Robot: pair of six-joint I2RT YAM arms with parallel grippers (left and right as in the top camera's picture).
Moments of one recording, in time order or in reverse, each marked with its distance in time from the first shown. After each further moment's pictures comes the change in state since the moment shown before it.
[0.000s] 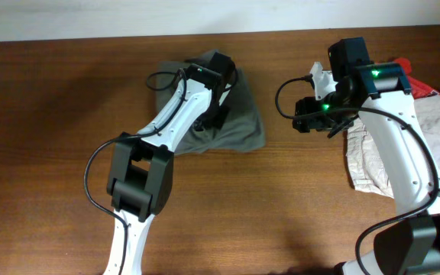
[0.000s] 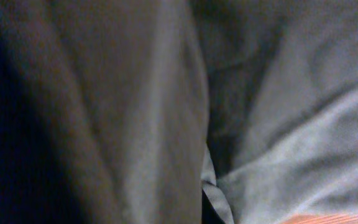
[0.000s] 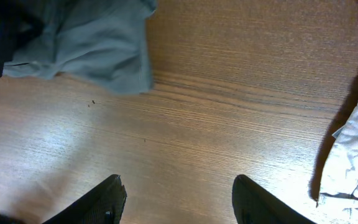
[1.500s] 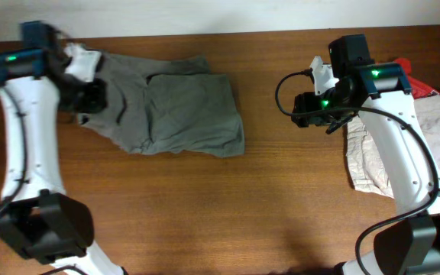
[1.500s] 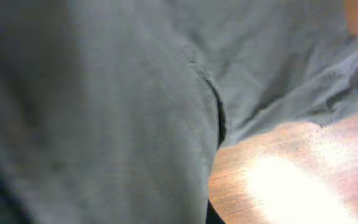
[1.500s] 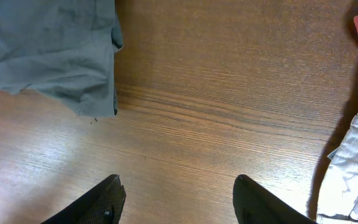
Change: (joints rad) left arm 0.616 -0.422 -0.022 -0.235 0.337 0.316; right arm 0.000 0.000 0.000 0.066 0.001 0.000
